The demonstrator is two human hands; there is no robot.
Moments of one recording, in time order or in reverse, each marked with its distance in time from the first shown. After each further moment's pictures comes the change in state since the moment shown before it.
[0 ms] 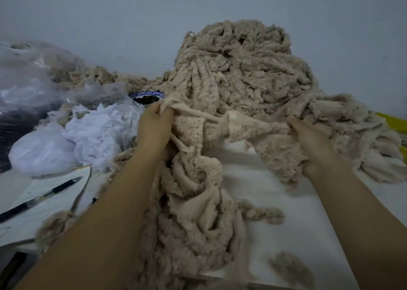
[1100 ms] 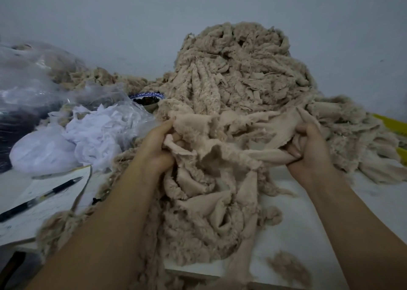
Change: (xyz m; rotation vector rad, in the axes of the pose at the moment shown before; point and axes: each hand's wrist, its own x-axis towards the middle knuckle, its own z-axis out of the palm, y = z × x) left_hand -0.015 -0.012 0.002 -0.966 -0.386 -0.577; right_hand -0.004 0.014 -0.002 0.451 -0.054 -0.033
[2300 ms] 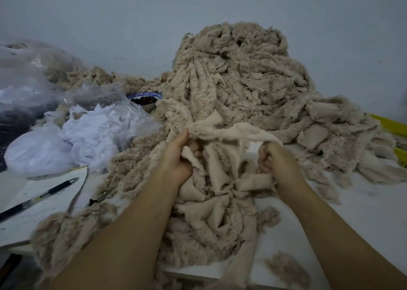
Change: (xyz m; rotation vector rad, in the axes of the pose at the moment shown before) left_hand 0.012 -0.047 0.005 -0.076 0.024 -0.094; right_hand -0.022 0.037 0.006 -0.753 -0.119 -0.011
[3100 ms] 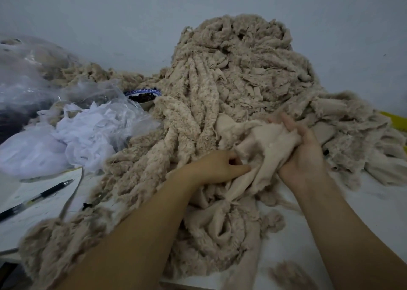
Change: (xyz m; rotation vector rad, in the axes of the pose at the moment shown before) left_hand 0.011 -0.029 0.031 1.710 -0.393 0.060; right_hand 0.028 -0.006 -0.016 0.867 0.035 0.057
